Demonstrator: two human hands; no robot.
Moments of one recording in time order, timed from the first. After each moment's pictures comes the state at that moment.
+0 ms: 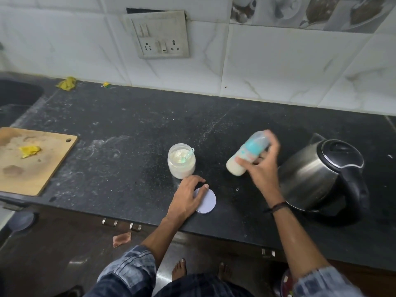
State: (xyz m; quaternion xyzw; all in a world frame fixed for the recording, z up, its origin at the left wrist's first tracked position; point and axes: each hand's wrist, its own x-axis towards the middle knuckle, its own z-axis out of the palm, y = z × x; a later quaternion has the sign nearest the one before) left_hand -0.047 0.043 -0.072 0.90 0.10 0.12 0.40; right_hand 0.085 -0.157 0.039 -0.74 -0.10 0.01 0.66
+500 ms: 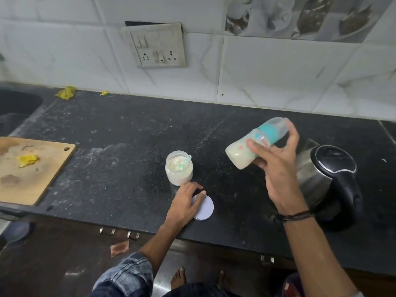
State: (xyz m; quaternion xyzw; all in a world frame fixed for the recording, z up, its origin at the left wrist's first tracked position) left_hand -0.049 0.043 -0.070 0.90 0.10 0.12 0.40; right_hand 0.067 -0.160 0.127 -0.53 -0.04 0.06 0.84
